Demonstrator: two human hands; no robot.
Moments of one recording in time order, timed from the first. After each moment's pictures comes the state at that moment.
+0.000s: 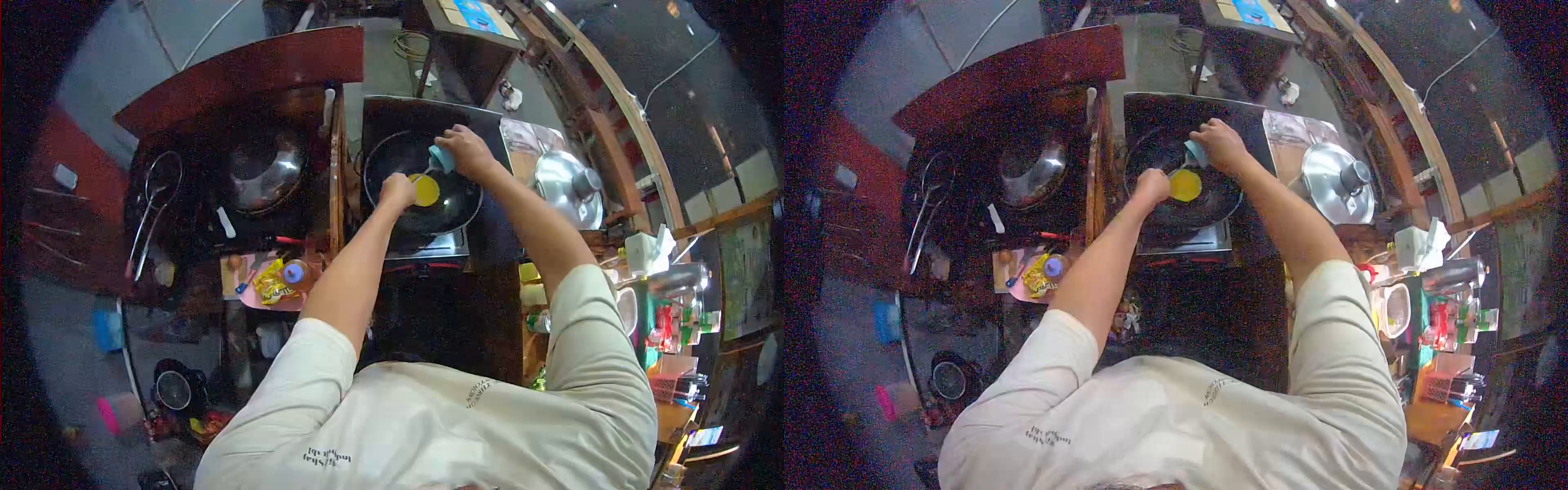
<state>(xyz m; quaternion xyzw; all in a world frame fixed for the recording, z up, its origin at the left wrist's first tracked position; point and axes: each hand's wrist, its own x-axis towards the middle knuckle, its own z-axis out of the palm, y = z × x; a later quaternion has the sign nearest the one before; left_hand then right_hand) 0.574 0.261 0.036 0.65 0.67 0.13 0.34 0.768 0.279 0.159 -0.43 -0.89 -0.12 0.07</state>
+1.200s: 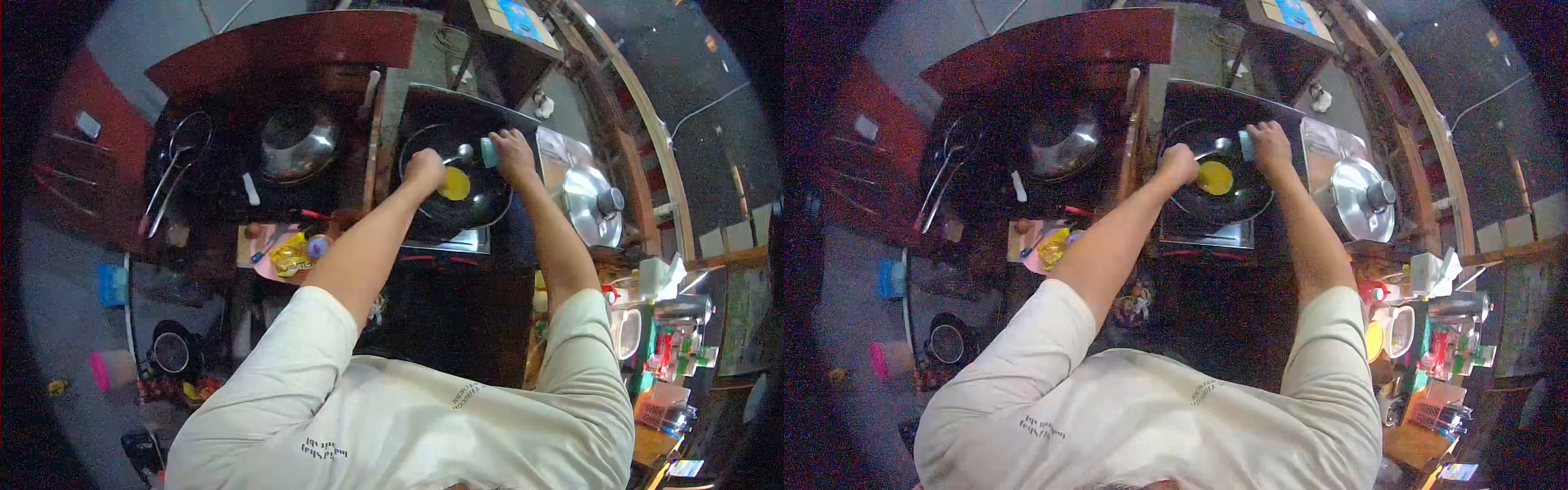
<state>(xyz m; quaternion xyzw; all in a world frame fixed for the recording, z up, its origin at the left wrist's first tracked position) 0.546 0.238 0.129 0.61 0.71 0.12 0.33 0.776 0.270 0.150 -0.53 -0.82 -0.19 0.07</state>
